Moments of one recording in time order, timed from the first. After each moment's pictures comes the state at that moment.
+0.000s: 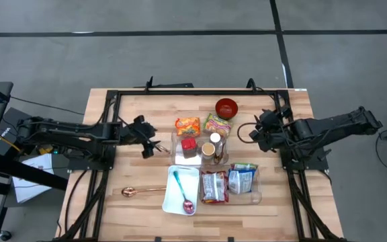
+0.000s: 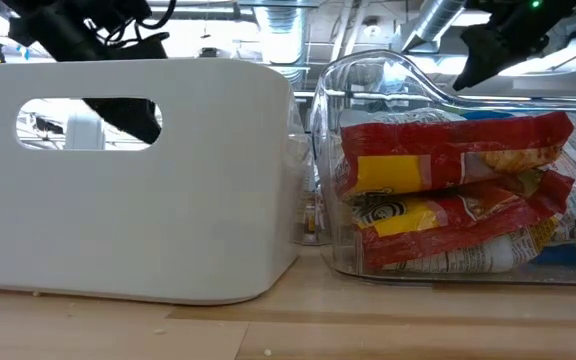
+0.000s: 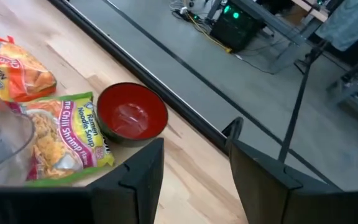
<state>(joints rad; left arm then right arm) 0.06 0.97 0.53 -0.33 -0.34 -0.04 0.21 0.98 0.89 -1.10 1.08 0.71</state>
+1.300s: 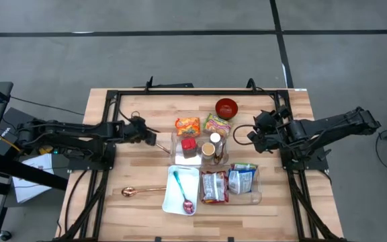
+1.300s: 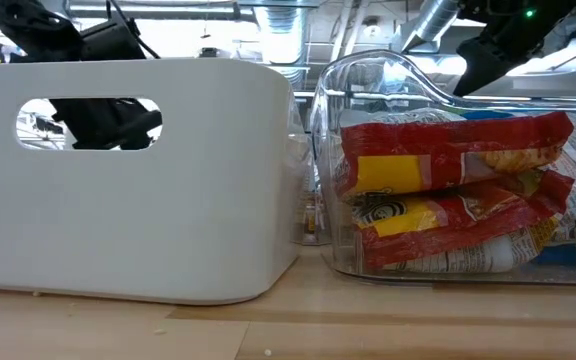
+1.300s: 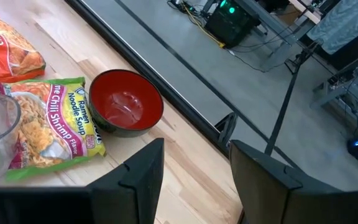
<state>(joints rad) 0.21 1.02 0.40 -0.33 -0.34 -0.88 0.20 1.04 0.89 -1.12 1.08 0.71</state>
